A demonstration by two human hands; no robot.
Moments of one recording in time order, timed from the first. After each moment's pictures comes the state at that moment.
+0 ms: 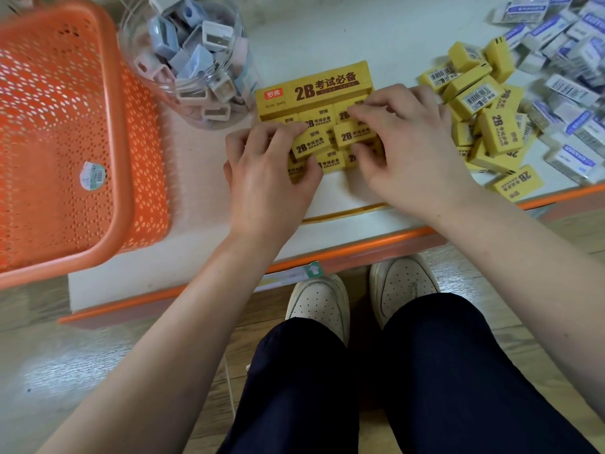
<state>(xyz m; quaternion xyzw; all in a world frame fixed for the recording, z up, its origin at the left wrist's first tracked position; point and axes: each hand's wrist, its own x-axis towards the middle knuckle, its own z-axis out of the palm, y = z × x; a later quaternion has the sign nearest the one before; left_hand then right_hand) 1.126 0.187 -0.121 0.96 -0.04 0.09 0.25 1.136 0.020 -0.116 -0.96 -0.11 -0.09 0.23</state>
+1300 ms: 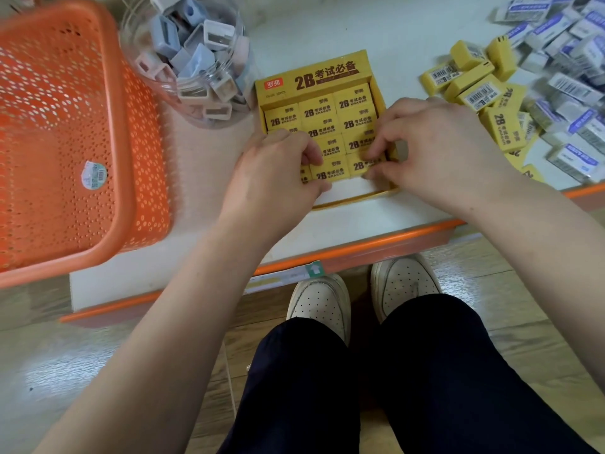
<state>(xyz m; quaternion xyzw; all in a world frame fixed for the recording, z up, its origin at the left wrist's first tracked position) 1.134 0.188 -0.091 0.97 -0.09 -0.09 0.20 1.139 0.001 -0.093 -0.97 -0.12 0.05 0.22</state>
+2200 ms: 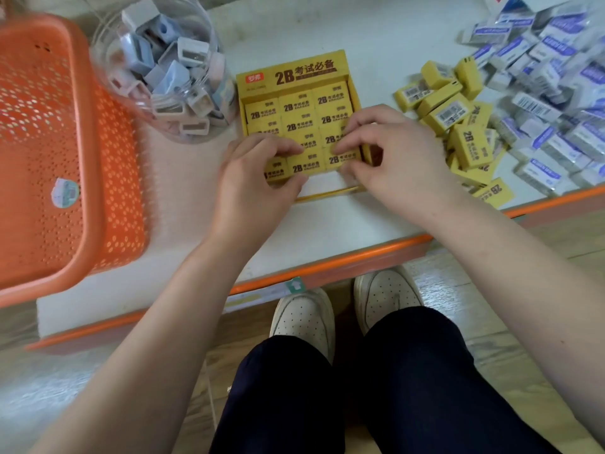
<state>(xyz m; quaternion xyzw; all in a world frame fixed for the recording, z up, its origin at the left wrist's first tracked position) 1.143 0.187 -0.119 0.94 -0.08 0.04 0.32 1.146 0.006 -0.101 -0.94 -0.06 0.04 0.32</state>
